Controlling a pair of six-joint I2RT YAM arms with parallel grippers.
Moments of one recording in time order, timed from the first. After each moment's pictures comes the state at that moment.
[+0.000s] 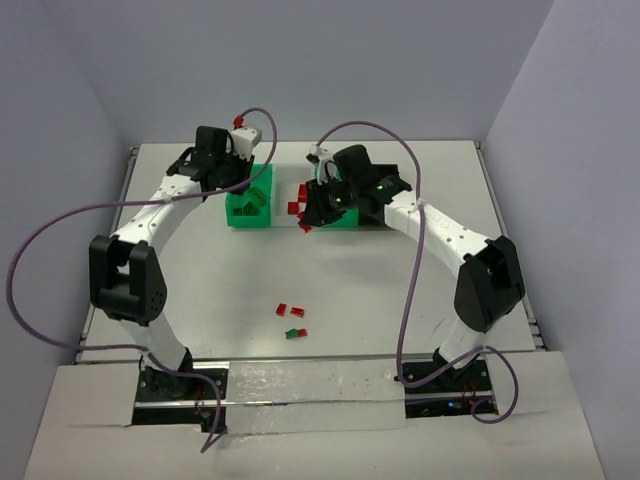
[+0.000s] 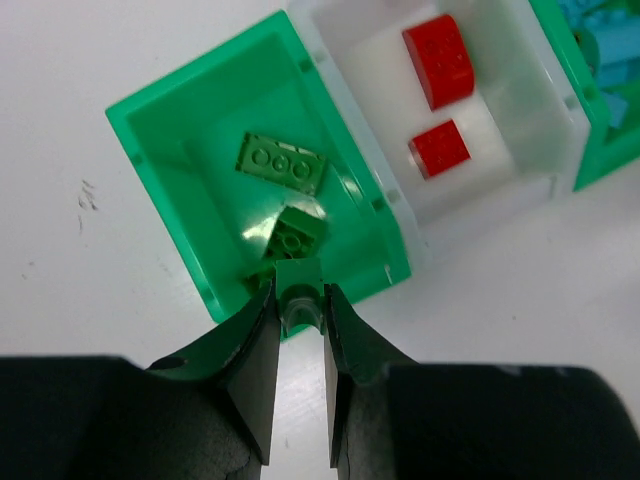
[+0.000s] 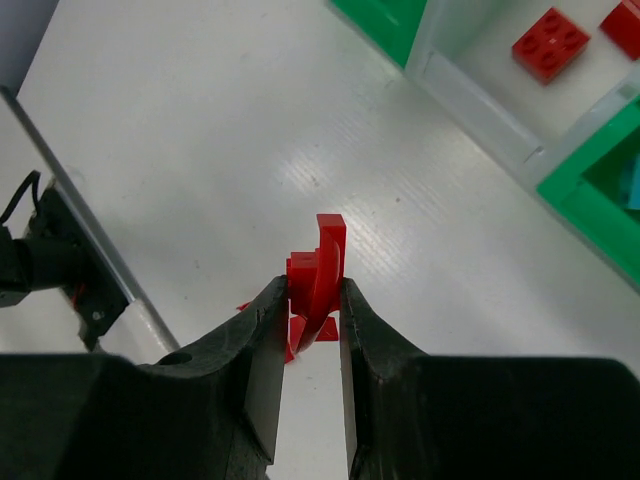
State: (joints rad) left arm -0.28 1.73 1.48 -0.47 0.14 0.20; right arm 0.59 1.68 1.43 -0.47 -0.44 0.21
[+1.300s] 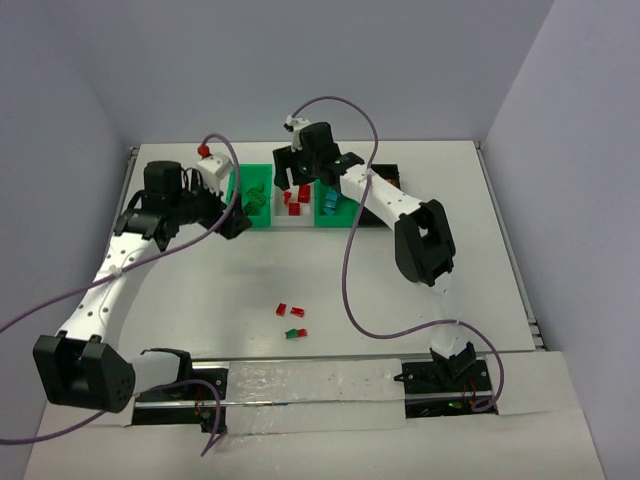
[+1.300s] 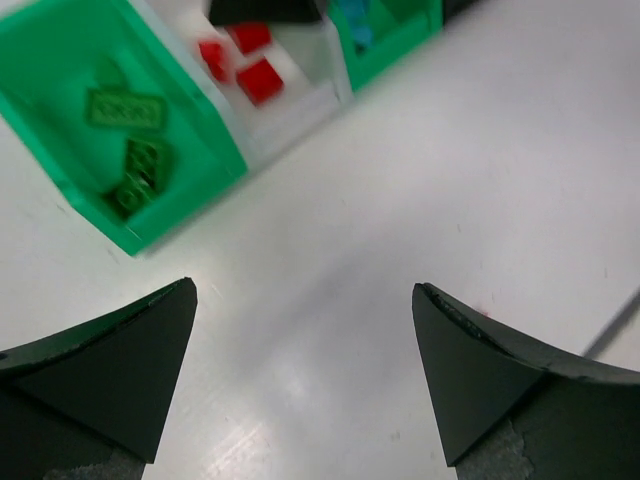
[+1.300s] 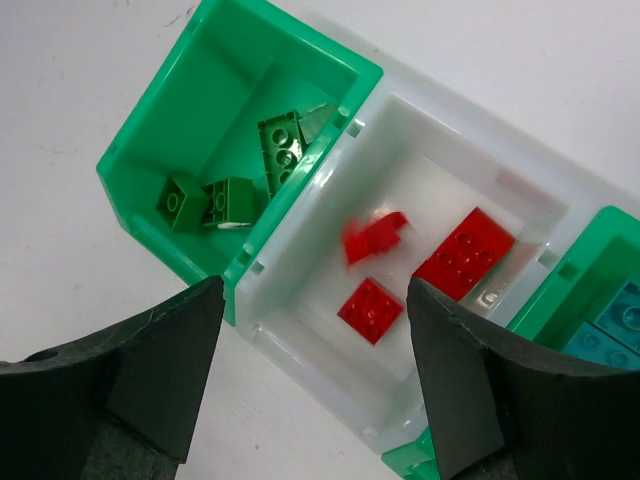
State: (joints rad) left arm -0.18 1.24 1.14 -0.52 0.52 0.17; right arm 0.58 2.22 1.96 -0.33 -0.17 0.18
